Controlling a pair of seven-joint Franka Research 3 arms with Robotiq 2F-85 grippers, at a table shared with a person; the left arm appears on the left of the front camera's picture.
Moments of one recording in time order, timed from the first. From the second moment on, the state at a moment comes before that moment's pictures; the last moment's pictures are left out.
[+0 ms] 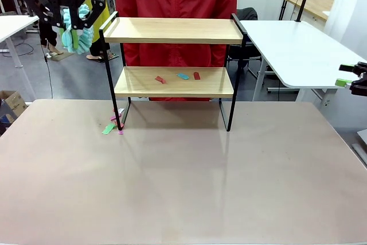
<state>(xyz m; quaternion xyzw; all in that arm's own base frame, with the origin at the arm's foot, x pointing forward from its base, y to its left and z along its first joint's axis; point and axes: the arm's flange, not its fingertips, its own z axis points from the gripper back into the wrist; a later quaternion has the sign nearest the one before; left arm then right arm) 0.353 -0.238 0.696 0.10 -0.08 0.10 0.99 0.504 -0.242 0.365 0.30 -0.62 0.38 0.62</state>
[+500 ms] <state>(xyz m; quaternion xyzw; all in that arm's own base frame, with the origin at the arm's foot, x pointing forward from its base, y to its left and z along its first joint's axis) 0.334 -0.194 0.734 0.03 -0.20 0.03 0.98 0.504 -0.242 0.366 0.30 -0.62 0.38 0.62</state>
